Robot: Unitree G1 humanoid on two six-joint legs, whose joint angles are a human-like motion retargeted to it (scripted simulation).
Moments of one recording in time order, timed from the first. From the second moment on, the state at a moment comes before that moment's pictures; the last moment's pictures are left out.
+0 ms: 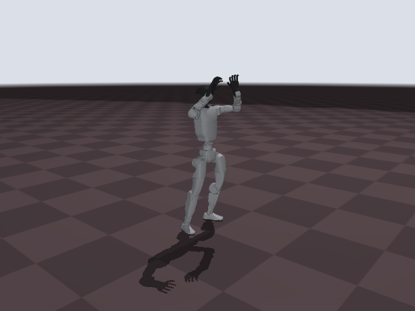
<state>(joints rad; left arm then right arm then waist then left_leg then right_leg) -1.45 0.88 -0.60 0.04 0.39 0.08 0.61 -1.33 -1.22 0.48 -0.19 -0.52 0.03 -0.40 0.08 0.00 -0.06 0.18 0.15 0.46 0.16 -0.32 -0.09 0.16 -0.18 -0.23 0.05 -0.29 0.11</state>
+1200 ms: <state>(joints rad) -0.47 1.61 -0.05 -0.10 -0.26 -0.18 0.03 -0.12 -1.61 -0.31 -0.14 0.05 -0.12 -0.01 0.03 -0.04 0.03 0.12 0.14 0.43 0.16 -0.30 -0.14 0.13 -0.19 -0.26 0.04 -0.28 0.14</state>
